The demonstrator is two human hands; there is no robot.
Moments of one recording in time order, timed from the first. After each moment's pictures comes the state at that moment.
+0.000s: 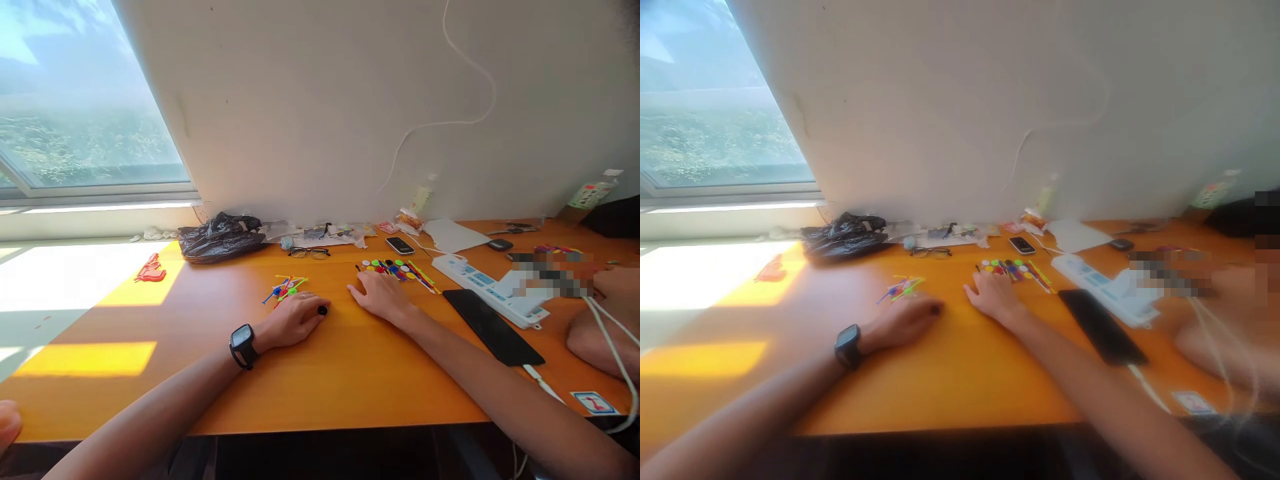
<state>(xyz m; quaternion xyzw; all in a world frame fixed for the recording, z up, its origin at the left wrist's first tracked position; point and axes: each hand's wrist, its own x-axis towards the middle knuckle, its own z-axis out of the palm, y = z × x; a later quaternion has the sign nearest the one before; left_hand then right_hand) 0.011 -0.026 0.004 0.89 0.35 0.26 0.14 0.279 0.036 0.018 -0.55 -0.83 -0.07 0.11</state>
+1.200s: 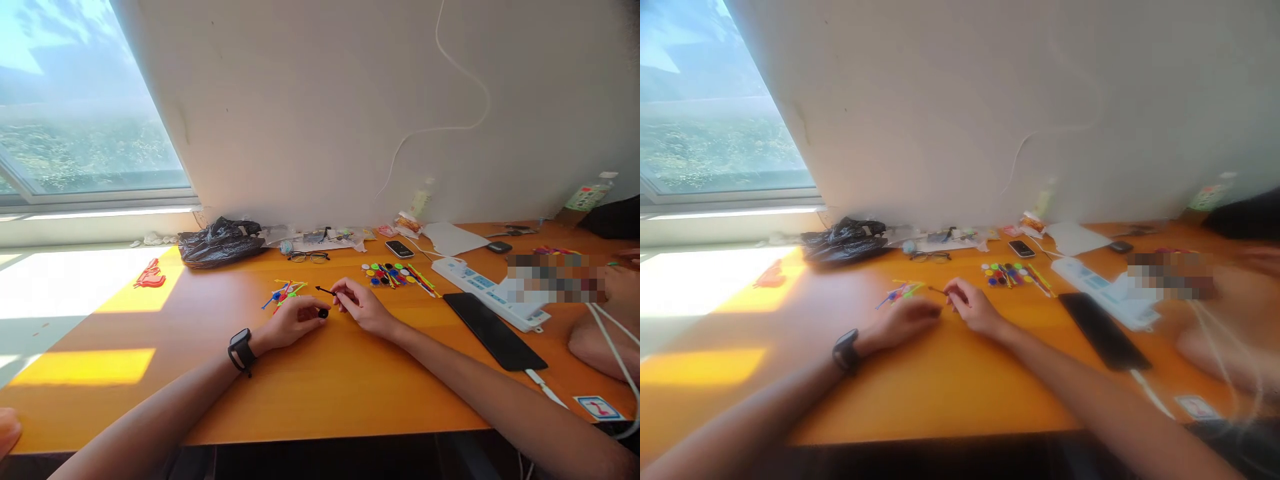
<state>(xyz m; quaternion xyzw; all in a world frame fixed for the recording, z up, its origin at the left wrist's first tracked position) 0.015 -0.023 0.003 0.82 0.36 0.33 0.31 0.253 0.020 -0.006 -0.32 -0.76 0.42 0.38</state>
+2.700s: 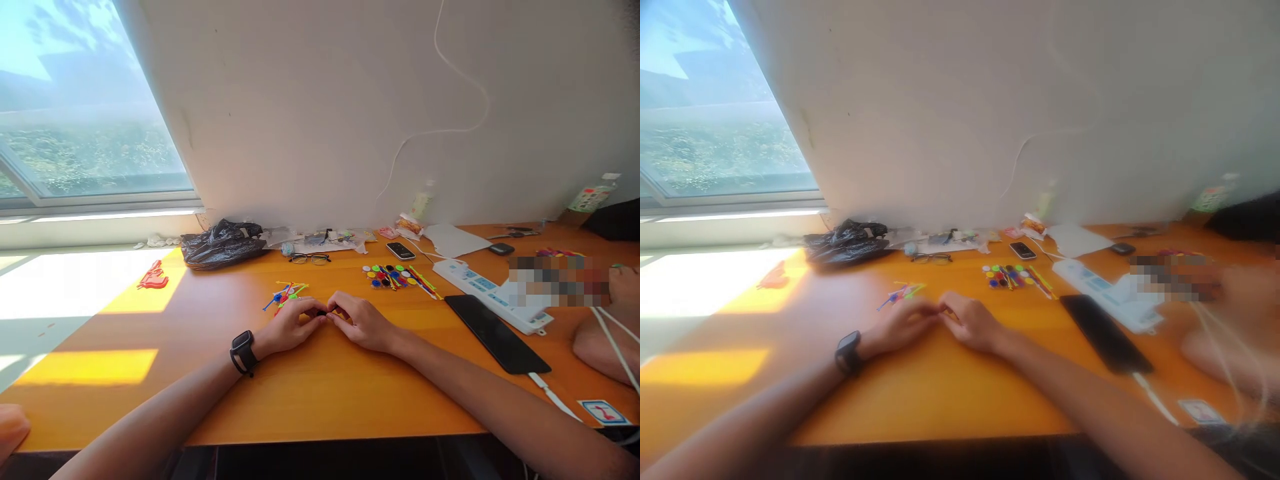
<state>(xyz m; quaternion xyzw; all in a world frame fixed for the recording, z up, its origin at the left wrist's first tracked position) 0.016 -0.027 0.007 0.83 0.35 0.35 0.25 0.251 -0.002 0.004 -0.28 -0.89 0.19 0.30</state>
